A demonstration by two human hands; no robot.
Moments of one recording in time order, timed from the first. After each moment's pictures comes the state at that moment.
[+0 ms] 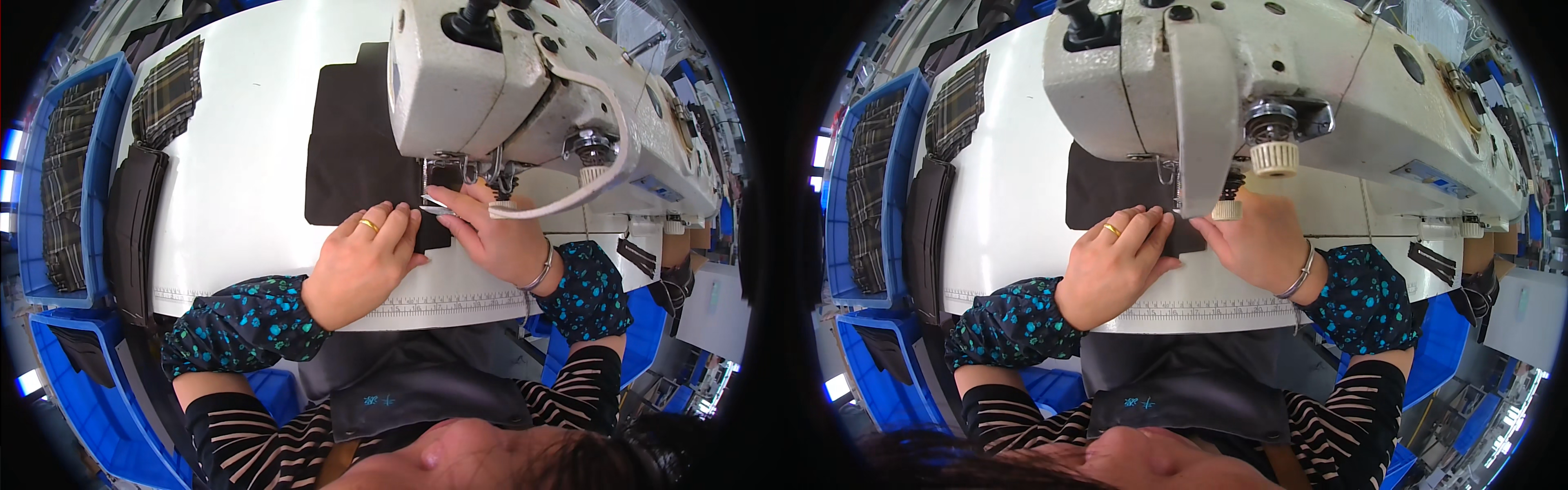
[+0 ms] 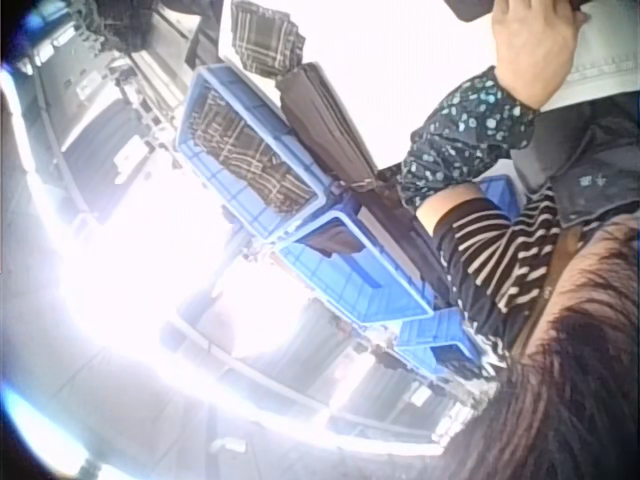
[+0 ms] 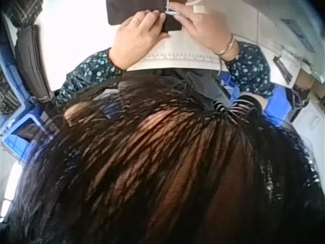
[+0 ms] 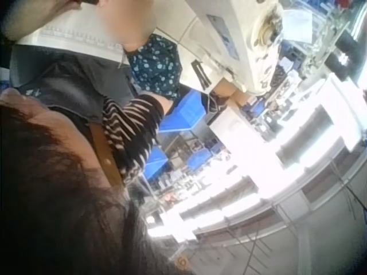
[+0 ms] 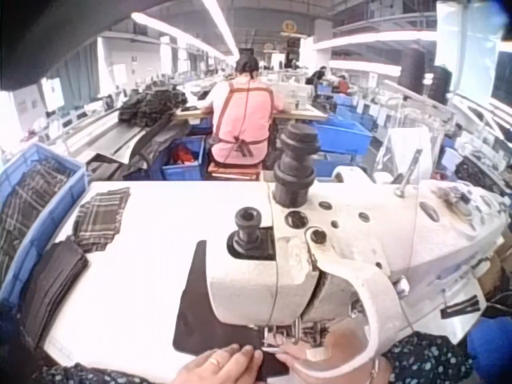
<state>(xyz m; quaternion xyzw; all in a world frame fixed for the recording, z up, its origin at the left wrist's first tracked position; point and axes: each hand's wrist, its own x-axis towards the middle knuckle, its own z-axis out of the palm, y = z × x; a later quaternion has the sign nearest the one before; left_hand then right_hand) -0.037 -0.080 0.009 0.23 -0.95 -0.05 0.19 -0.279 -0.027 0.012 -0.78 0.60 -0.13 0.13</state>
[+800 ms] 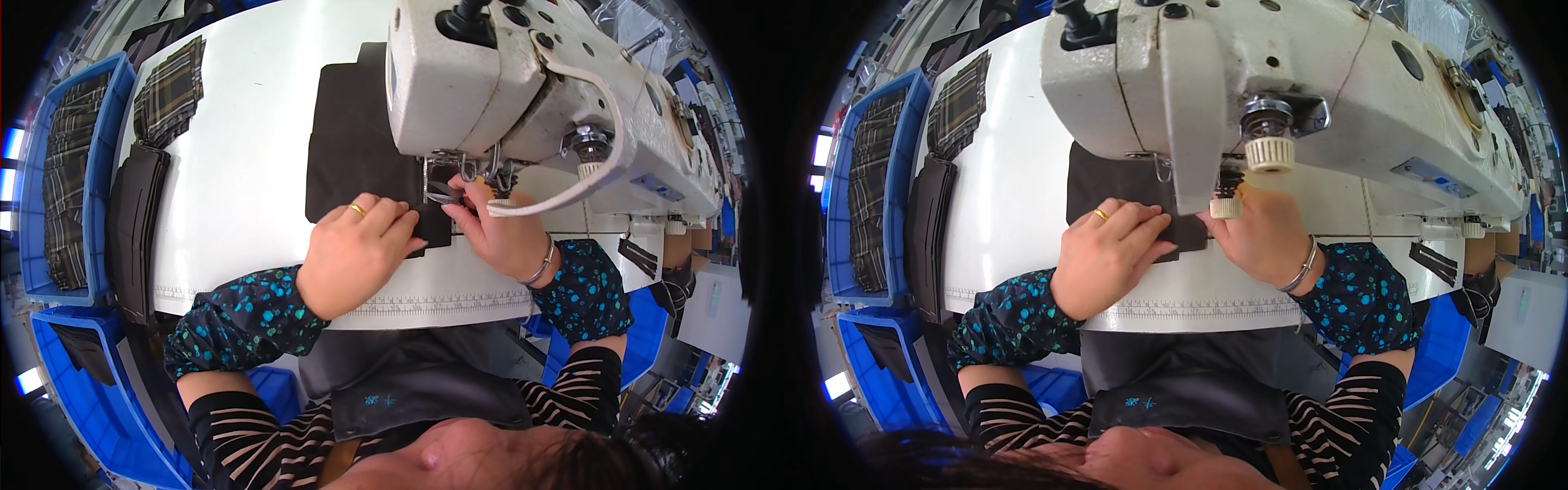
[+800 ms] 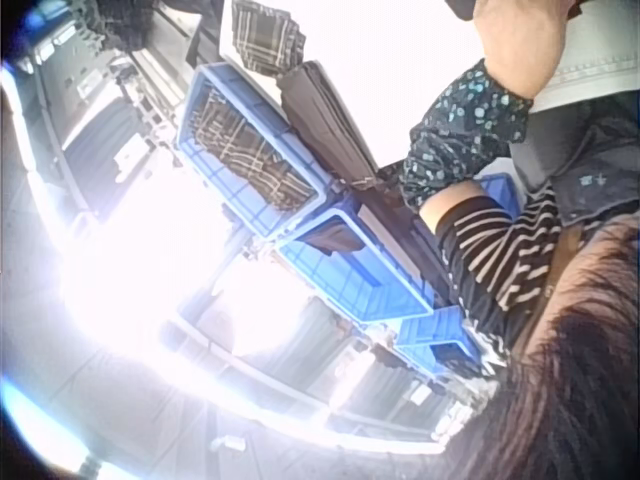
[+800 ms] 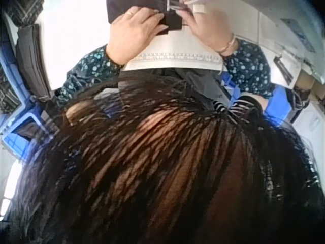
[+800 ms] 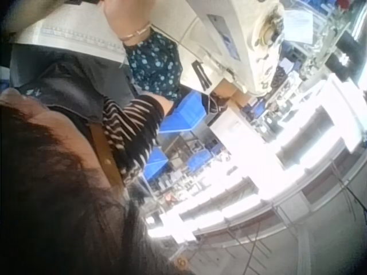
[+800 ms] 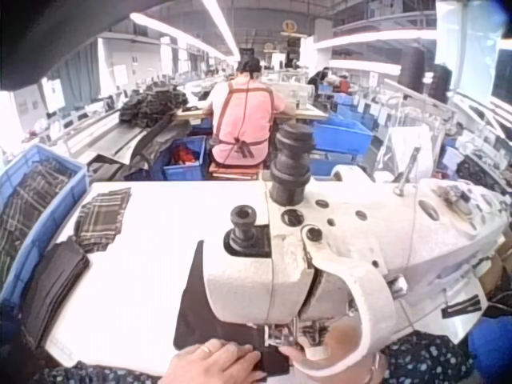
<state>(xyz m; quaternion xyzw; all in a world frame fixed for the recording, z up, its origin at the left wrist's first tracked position) -0.036 -0.089 0.012 0.25 -0.93 -0.12 0.23 -0.281 -0.030 0.011 -0.77 0.61 -0.16 0.12</state>
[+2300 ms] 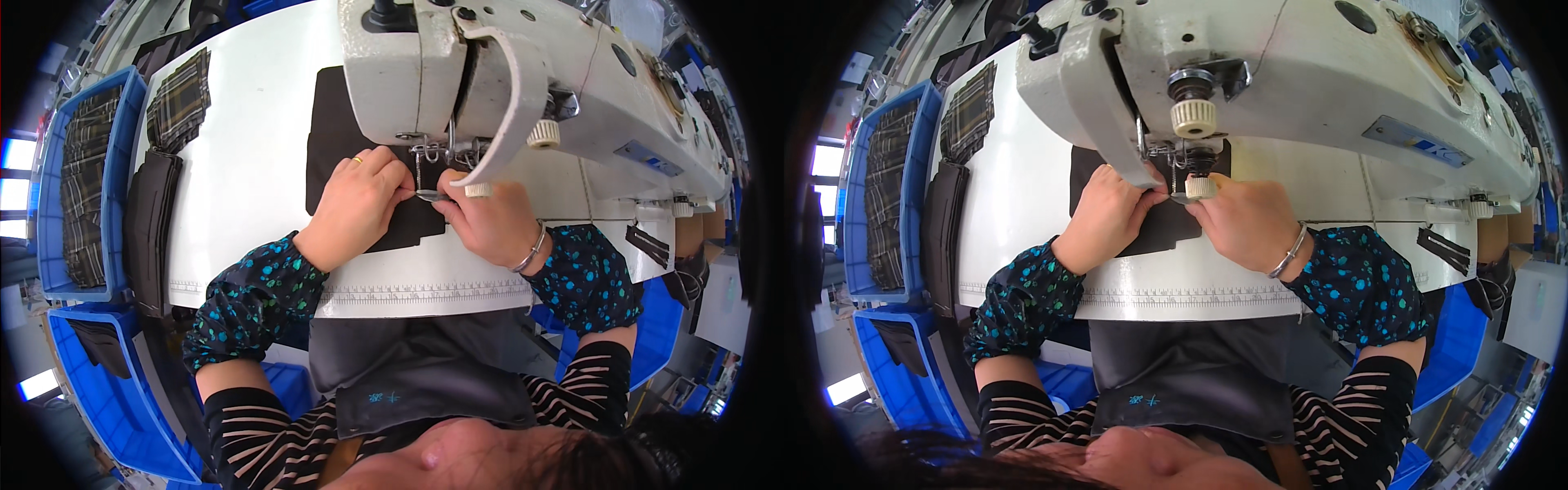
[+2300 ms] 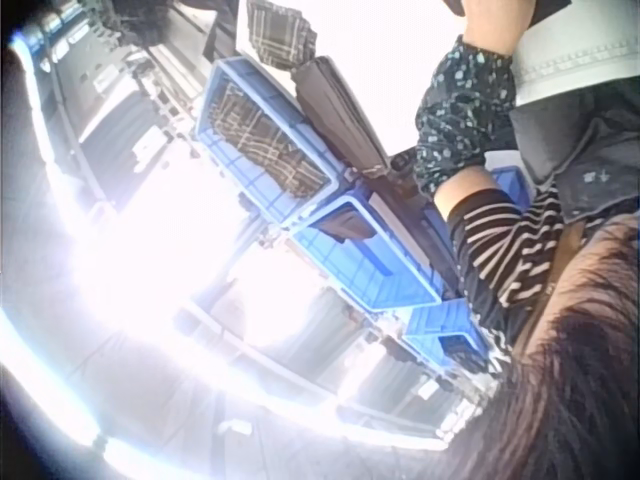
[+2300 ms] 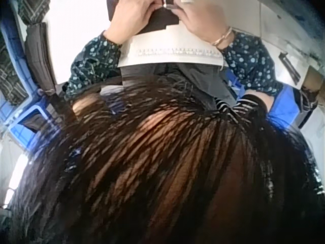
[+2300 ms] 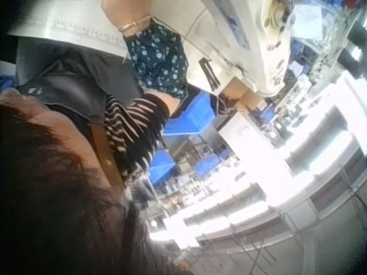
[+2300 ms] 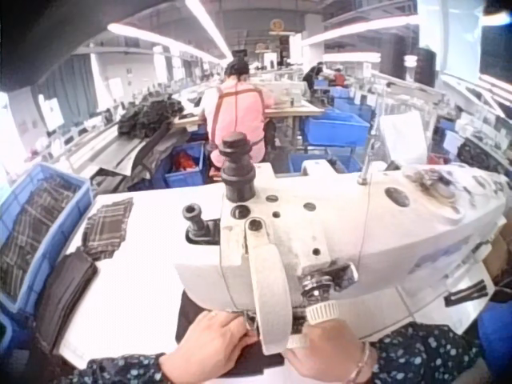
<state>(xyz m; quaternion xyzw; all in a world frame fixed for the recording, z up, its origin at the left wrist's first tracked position) -0.056 -0.128 -0.007 0.23 -0.92 -0.20 0.26 -0.271 -0.032 0.019 -0.78 0.58 -0.22 0.11</state>
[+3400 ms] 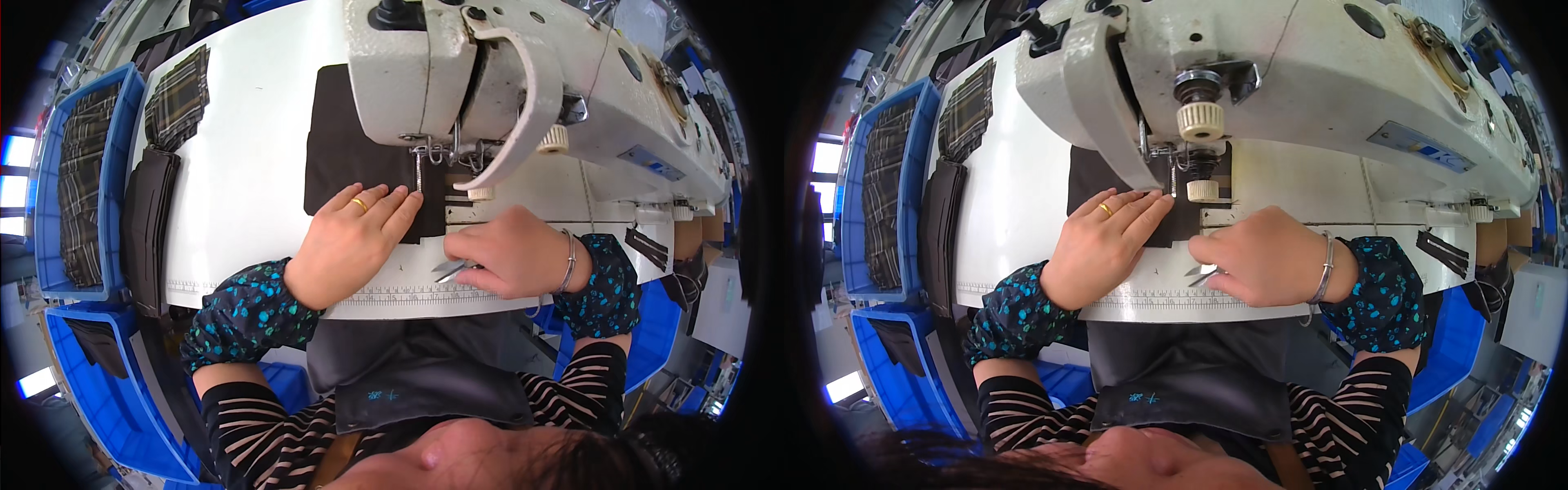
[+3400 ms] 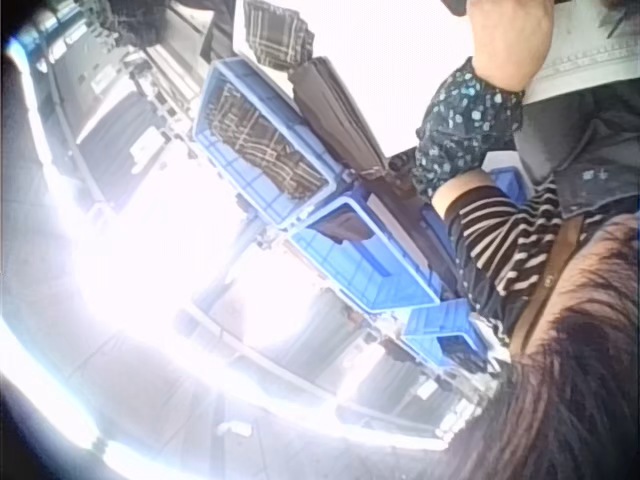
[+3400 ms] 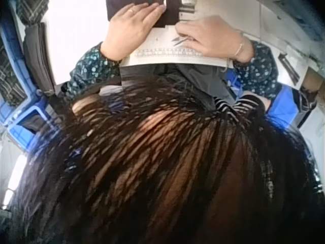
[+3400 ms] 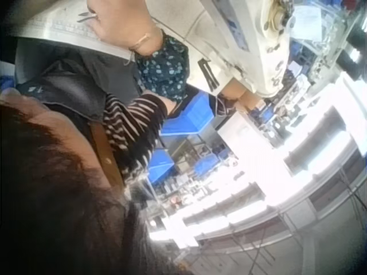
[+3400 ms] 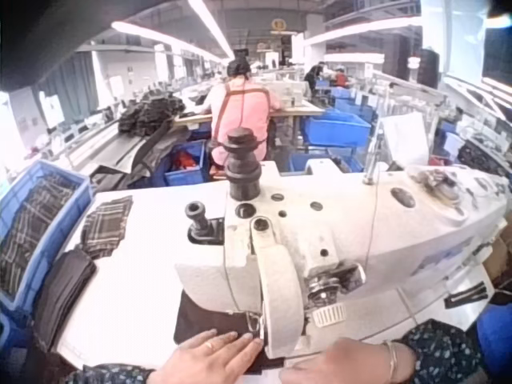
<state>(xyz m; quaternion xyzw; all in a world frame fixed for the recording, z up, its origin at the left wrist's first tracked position) -0.033 -0.095 0.022 0.20 -0.96 -0.07 0.16 -0.293 -0.019 0.062 -0.86 0.40 -0.06 0.30</state>
